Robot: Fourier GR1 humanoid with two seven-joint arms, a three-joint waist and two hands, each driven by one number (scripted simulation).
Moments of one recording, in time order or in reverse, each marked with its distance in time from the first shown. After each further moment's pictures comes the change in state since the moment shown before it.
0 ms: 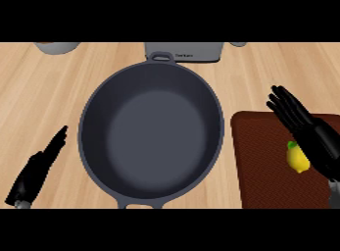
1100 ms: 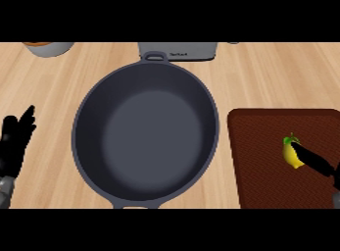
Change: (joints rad) left arm -0.103 0.024 0.137 0.001 0.004 0.155 0.245; right arm 0.134 0.023 -0.046 0.226 1.015 -0.932 0.332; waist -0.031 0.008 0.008
